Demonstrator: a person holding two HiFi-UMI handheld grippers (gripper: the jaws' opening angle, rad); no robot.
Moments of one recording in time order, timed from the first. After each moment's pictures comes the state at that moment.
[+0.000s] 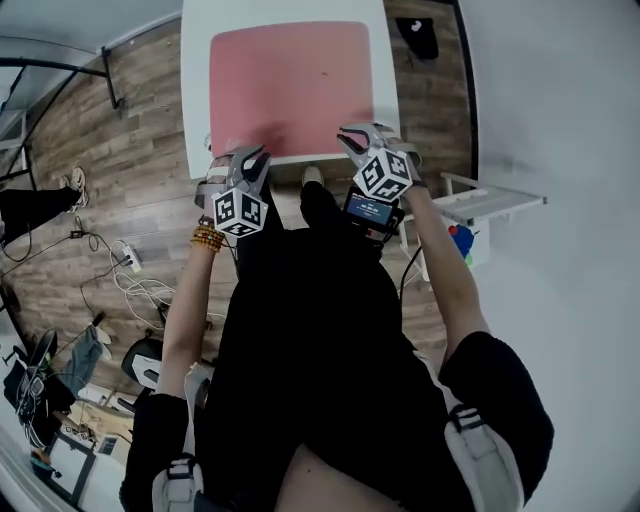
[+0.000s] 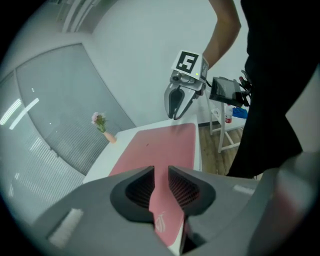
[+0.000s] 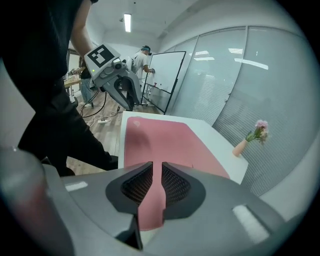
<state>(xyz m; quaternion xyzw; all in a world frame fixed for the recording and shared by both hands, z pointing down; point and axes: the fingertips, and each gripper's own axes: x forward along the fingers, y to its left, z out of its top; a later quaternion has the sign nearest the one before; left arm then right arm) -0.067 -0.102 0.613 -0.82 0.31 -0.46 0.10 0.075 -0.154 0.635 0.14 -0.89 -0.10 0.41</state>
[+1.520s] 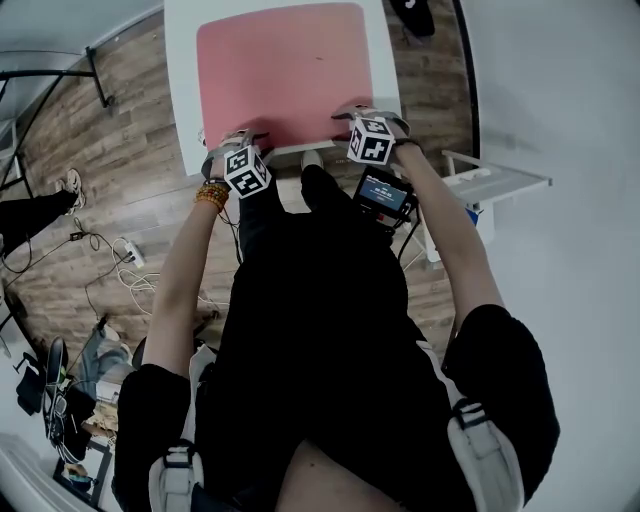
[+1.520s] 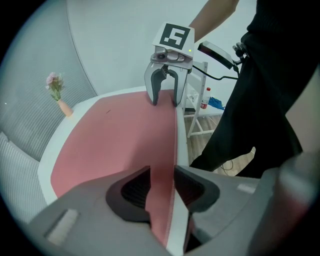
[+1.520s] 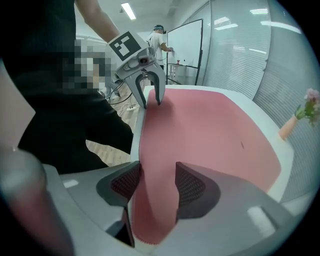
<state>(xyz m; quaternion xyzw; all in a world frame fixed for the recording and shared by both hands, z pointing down) -0.074 -0.103 0.738 -0.82 0.13 -0.55 -0.03 0.062 -0.133 0.743 -0.05 -0.85 -0.02 0.52</state>
